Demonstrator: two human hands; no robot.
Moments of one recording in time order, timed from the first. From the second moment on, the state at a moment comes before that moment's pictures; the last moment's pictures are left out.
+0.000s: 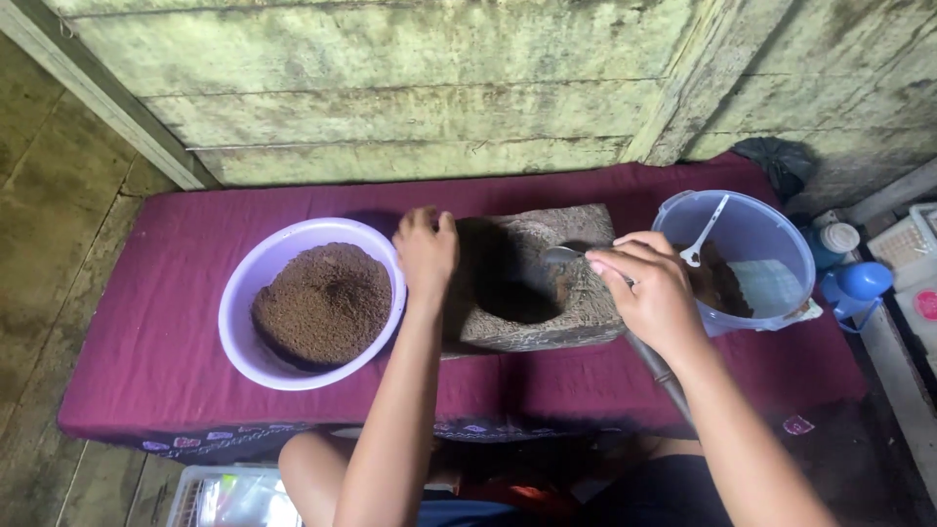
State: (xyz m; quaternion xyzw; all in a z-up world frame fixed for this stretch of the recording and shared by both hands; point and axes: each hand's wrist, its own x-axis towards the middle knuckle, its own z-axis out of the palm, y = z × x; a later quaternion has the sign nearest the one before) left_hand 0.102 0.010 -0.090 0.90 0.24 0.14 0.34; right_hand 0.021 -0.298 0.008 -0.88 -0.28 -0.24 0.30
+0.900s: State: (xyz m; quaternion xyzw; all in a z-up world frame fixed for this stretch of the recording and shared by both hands) left_hand 0.005 -0.006 -0.020 0.82 0.13 0.21 0.51; right_hand -0.011 -0.292 -0.033 -0.88 -0.27 -0.19 0.33
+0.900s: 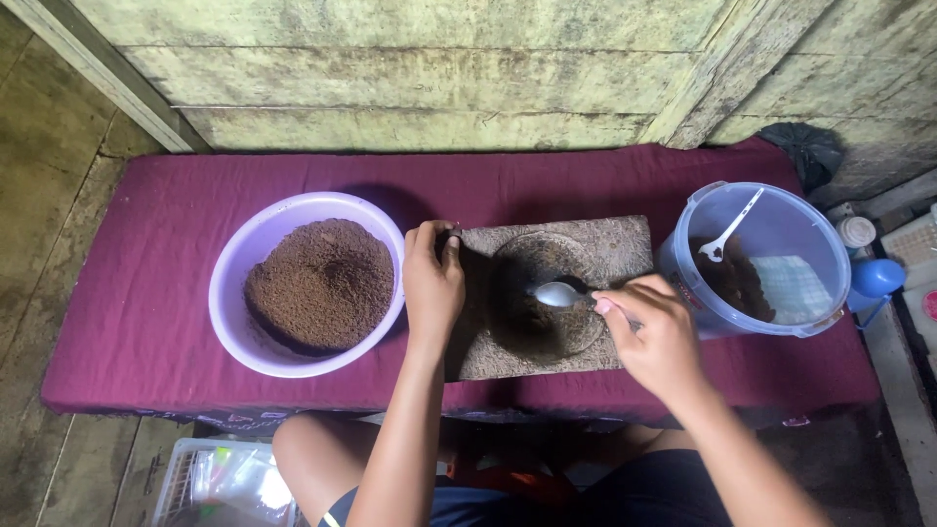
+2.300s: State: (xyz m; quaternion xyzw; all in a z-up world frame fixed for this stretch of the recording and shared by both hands) left_hand -0.002 -0.006 -0.004 0.74 0.17 0.20 0.62; right_hand -0.052 -0.238 -0.028 -0.89 -0.17 -0.21 0.38
